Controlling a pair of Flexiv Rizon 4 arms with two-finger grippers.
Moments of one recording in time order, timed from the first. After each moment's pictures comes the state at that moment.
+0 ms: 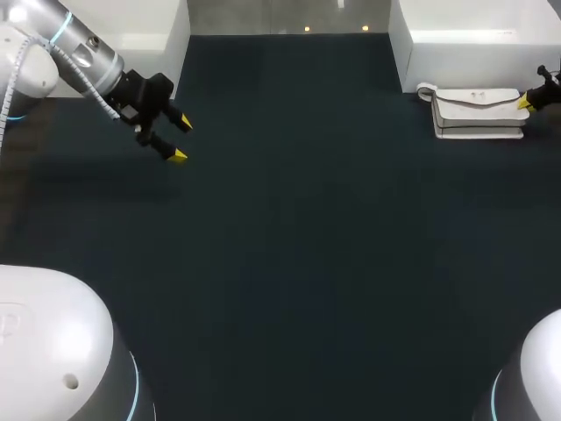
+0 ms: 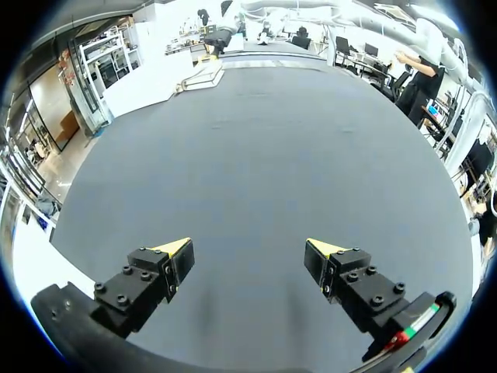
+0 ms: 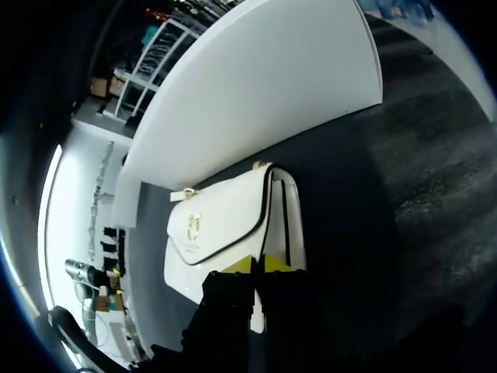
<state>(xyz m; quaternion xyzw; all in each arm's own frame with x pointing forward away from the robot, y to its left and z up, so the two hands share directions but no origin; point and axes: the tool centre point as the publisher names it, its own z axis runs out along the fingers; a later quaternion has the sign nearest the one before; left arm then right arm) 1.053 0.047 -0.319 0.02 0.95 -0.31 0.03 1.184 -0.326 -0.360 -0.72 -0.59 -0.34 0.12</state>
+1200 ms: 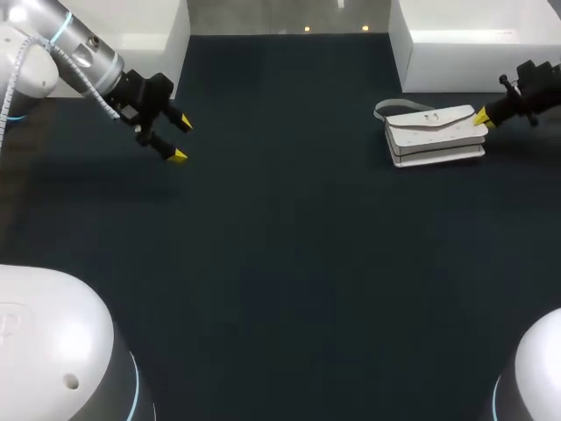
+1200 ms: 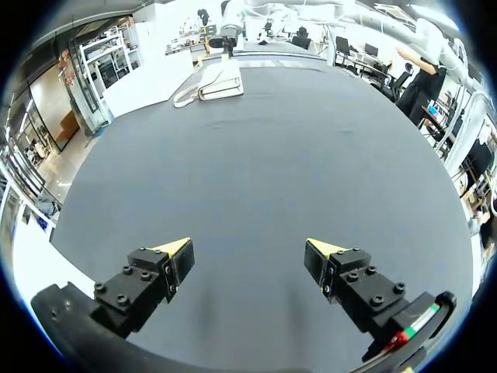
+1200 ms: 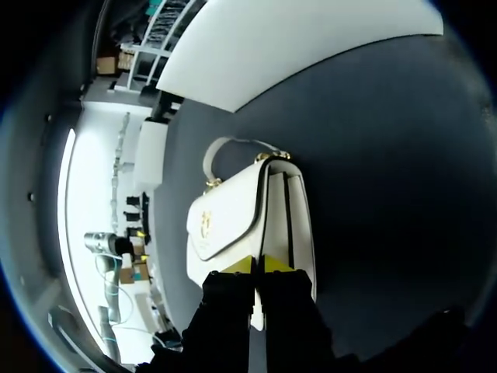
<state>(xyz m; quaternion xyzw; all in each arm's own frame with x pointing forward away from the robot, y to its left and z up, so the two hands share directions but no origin) 1.053 0.047 -0.319 0.02 0.95 -0.31 0.03 1.110 -0.205 -0.347 -0.69 -0.61 -0.32 0.24</state>
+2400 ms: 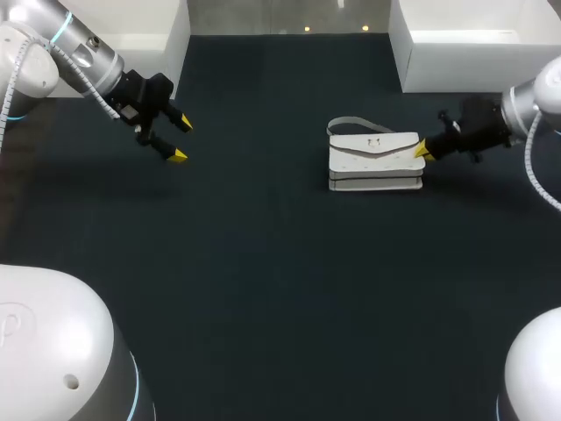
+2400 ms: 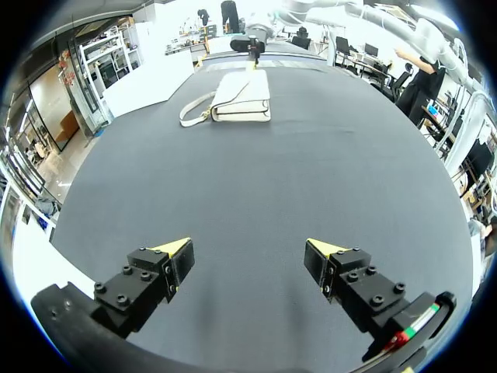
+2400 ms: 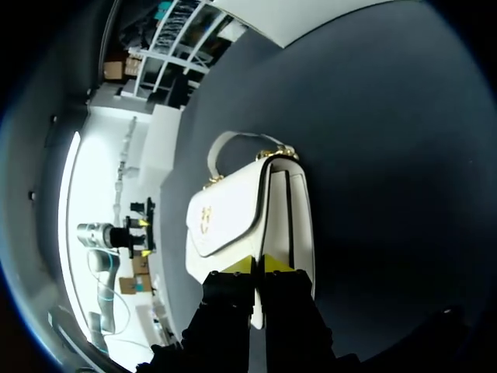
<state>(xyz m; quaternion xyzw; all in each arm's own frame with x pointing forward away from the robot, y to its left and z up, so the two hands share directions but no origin) 1.053 0.047 -0.319 0.02 0.95 -0.31 0.03 1.030 -0.058 -0.358 -0.70 -0.58 -0.36 0.22</state>
